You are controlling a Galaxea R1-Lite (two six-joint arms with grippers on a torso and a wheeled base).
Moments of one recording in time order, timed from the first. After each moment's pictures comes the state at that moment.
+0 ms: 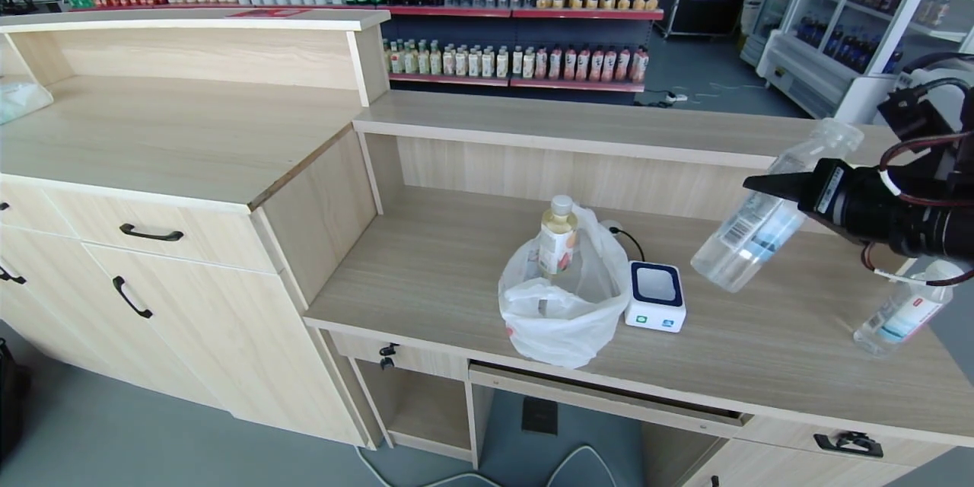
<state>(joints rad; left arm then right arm) 0.00 0.00 0.00 0.00 -0.02 0.00 0.05 1.51 -0.93 -0.34 0.25 0.39</state>
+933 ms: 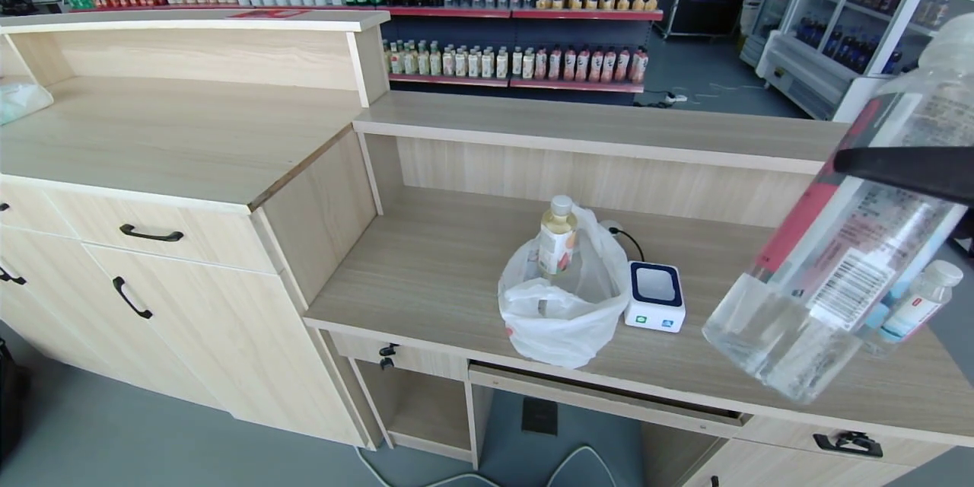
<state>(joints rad) 0.00 0.00 0.00 0.00 -0.02 0.00 0.41 1.07 -0.93 -0.08 0.49 0.46</state>
